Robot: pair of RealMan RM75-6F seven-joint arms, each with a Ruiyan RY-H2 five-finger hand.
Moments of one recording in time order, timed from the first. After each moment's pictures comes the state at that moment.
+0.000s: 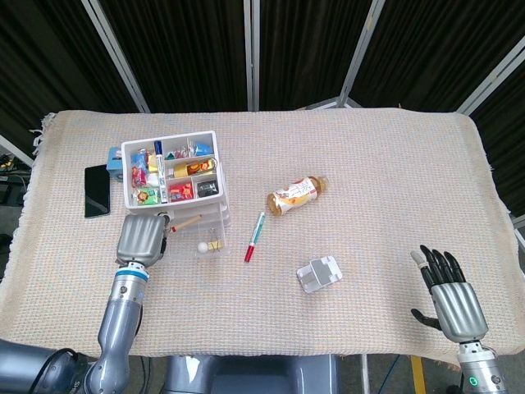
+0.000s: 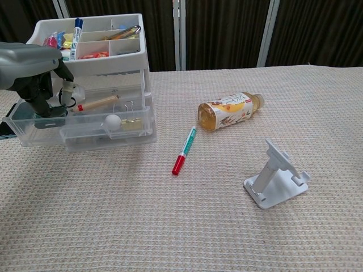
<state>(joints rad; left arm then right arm) -0.83 -1.47 -0.22 -2.10 0.51 1.60 1.09 0.08 -1.21 -0.01 -1.61 -1.60 1.47 -0.16</state>
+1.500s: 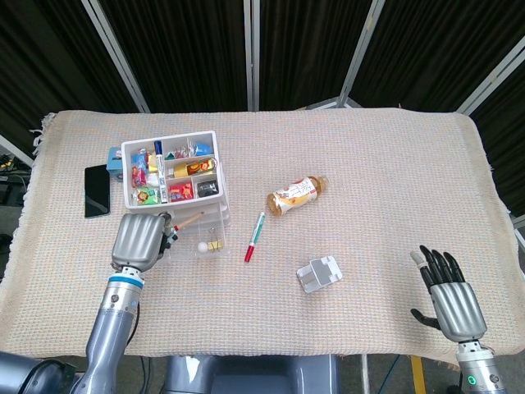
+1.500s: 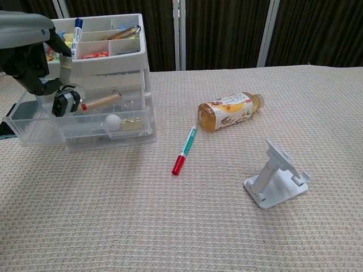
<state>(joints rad) -0.81 -1.40 -0.20 -2.24 0.63 1.65 1.07 0.08 -1.21 0.00 -1.61 -1.59 1.46 -0.17</state>
